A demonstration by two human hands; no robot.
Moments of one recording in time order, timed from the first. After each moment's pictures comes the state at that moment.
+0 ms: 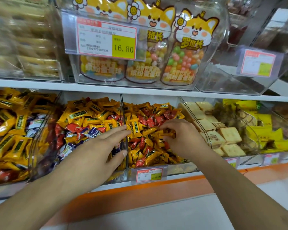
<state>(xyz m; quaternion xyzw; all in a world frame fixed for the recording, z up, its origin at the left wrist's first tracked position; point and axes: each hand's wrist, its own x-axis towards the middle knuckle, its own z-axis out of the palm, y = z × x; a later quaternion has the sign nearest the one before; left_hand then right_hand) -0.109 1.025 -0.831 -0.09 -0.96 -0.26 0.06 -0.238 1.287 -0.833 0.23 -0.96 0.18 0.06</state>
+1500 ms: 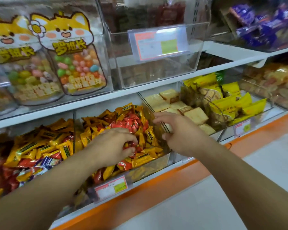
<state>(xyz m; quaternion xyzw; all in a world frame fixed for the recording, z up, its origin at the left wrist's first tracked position) -0.242 1.142 -0.837 -0.26 -0.96 -0.04 -0.03 -0.231 1.395 -0.819 0.17 -0.94 0.30 0.03</state>
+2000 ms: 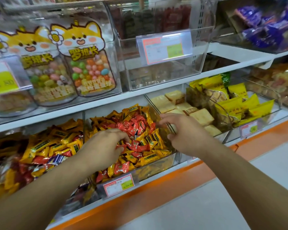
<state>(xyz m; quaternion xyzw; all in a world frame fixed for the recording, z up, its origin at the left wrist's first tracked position) -0.214 1.116 -0.824 -0.17 -0.98 -0.07 0.02 -0.225 1.389 -0.811 0.16 -0.95 0.28 0.04</state>
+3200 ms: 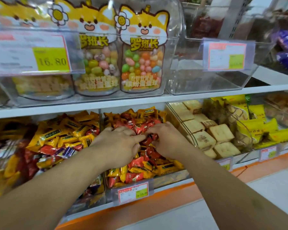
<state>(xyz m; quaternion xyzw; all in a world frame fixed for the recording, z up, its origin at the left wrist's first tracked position) -0.229 1.101 -0.823 -0.16 -0.98 0.06 -0.09 -0.296 1.297 -0.870 0.23 -0.96 0.15 -0.01</state>
